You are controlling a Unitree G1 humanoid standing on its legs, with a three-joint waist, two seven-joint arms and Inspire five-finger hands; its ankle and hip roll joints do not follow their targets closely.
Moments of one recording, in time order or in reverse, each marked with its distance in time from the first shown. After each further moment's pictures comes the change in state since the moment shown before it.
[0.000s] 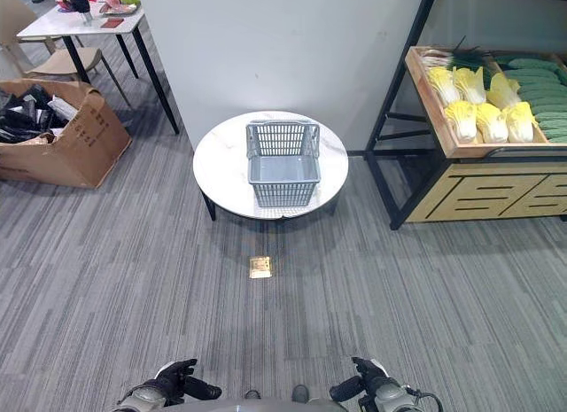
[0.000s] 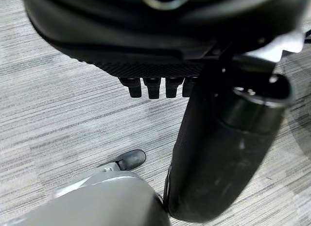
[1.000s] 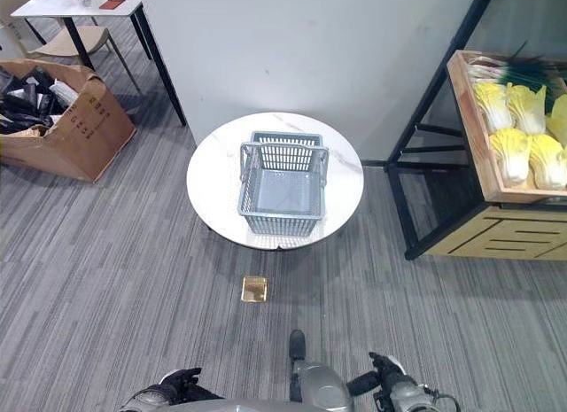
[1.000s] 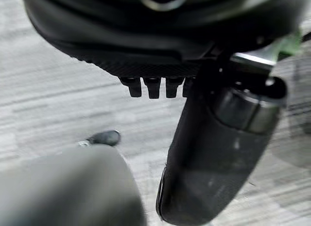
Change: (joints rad) left arm -0.023 -0.038 -0.007 0.052 -0.035 0.010 -0.020; right arm 0.002 -0.087 -0.067 -0.035 0.047 -0.001 -0.003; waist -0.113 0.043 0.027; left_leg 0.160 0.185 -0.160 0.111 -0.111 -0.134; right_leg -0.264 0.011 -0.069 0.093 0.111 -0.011
